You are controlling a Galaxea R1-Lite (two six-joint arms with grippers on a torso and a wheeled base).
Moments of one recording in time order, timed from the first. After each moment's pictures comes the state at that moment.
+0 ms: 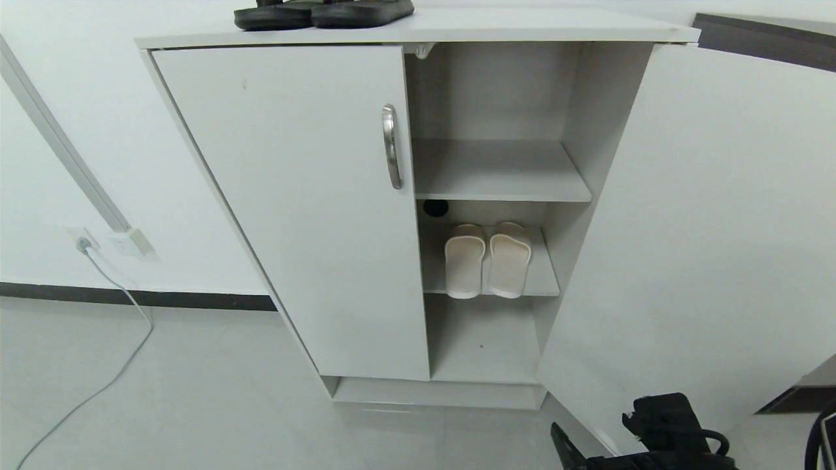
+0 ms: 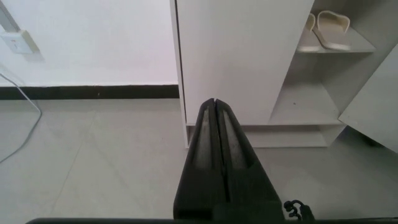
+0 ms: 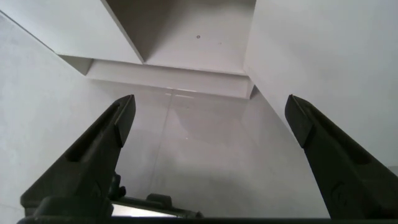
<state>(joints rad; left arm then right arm) 0.00 0.00 0.00 0.00 -0.01 0.02 0.99 2.00 -0.02 -1.57 -0.73 0.42</state>
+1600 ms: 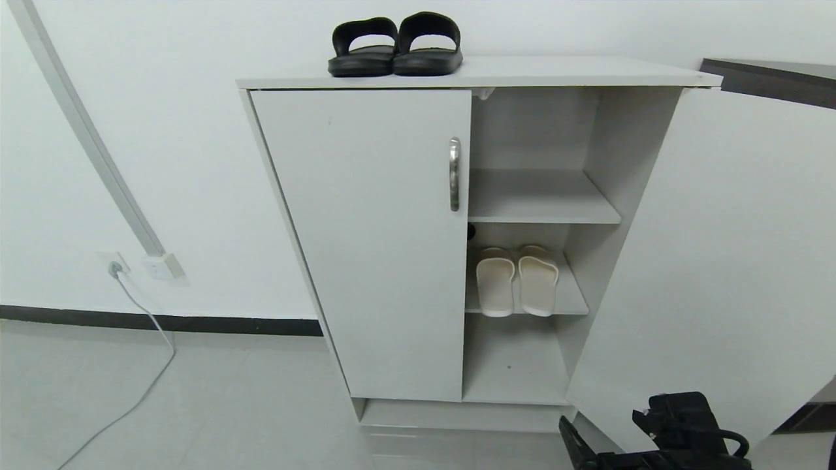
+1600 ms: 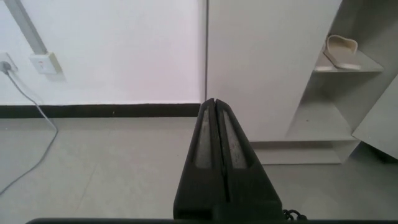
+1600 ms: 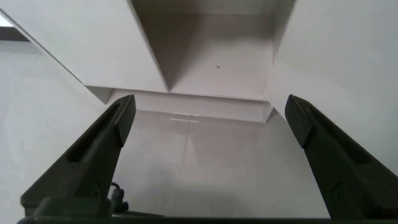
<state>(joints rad) 0.00 0.00 0.00 0.00 0.00 0.01 0.99 1.96 0.00 -1.57 -0.78 0.43</state>
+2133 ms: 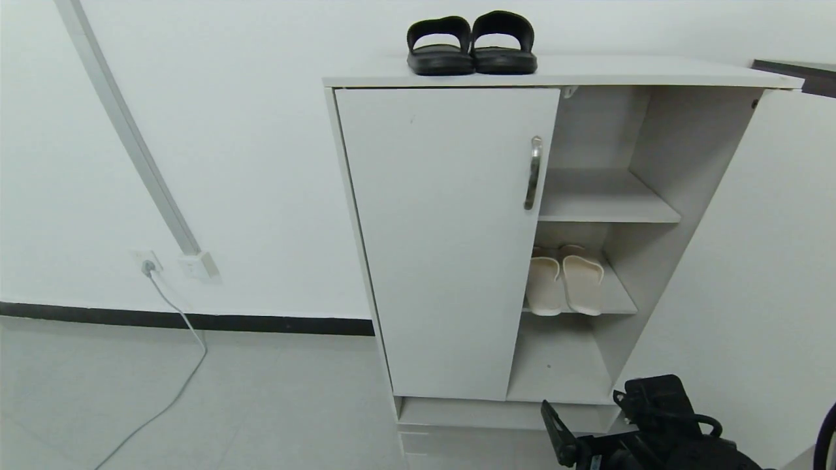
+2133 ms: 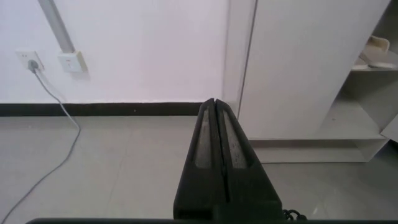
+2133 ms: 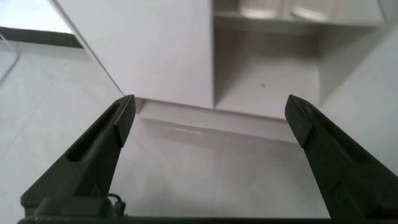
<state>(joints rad) 0.00 0.00 0.00 0.00 0.00 0.01 0.98 1.96 -0.09 -1.57 -0.75 0.32</state>
